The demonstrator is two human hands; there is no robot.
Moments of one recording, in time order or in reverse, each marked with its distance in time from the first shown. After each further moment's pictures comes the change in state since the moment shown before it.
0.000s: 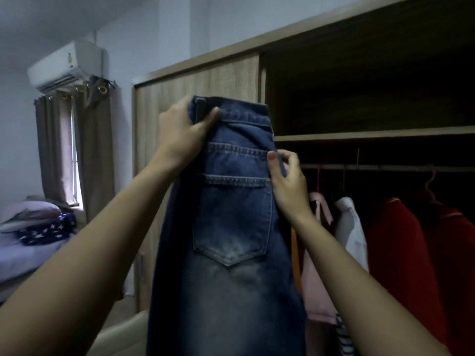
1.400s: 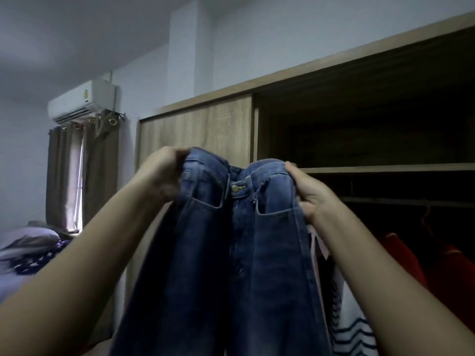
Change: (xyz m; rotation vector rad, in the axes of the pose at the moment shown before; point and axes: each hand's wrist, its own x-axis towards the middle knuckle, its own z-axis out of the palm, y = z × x) left_hand 0.023 -0.007 0.006 -0.792 -0.374 -0.637; right_hand 0.064 -0.045 -0.049 0.711 -0.041 0.712
